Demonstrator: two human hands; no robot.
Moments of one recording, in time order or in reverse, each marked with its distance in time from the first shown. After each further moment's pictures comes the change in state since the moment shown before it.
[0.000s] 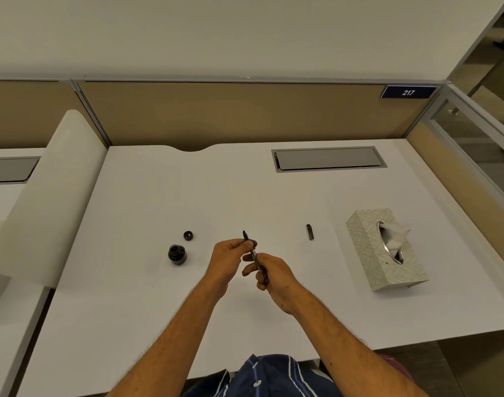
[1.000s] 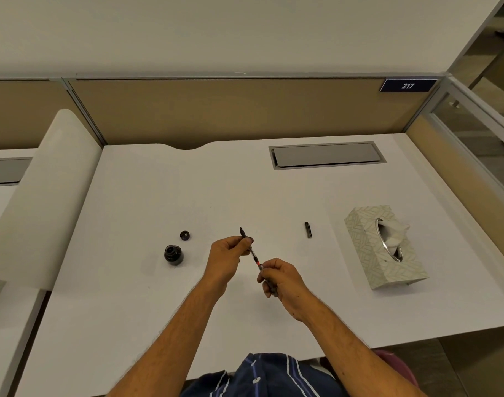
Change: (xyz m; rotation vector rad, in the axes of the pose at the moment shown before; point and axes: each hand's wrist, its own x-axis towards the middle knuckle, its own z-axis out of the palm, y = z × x) left_hand 0.004 0.002 0.010 0.006 0.065 0.013; right_hand 0.004 0.020 -0.033 -0.076 0.091 -0.019
